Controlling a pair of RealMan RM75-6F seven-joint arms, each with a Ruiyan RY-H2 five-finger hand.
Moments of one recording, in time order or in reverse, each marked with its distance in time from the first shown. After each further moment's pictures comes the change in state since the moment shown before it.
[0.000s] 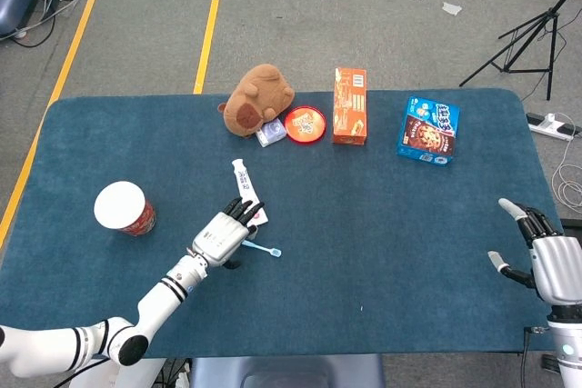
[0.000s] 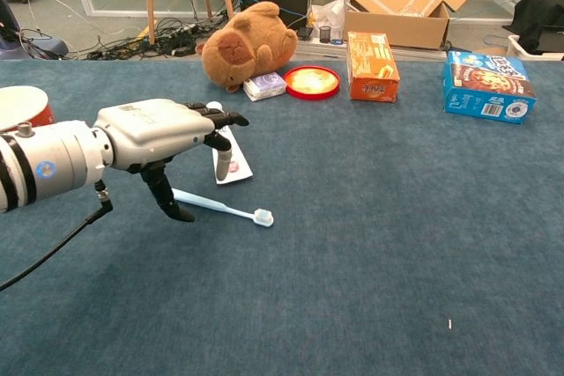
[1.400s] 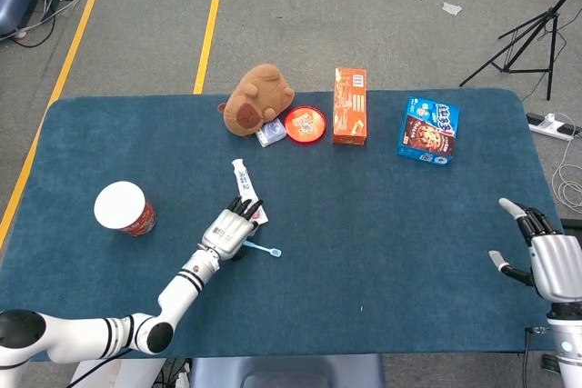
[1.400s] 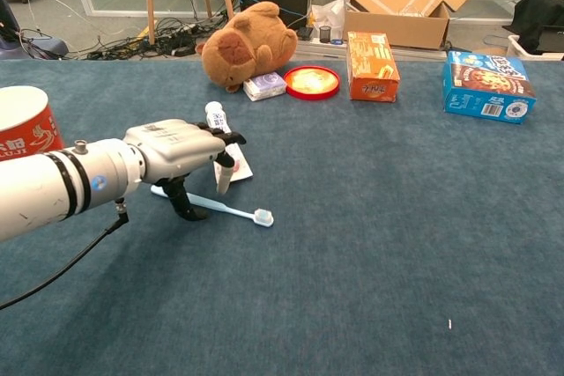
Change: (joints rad) left arm -0.095 -0.131 0.016 0.137 -0.259 0.006 0.140; right arm 0.006 0.007 -0.001 -0.009 0.026 -0.033 -0.024
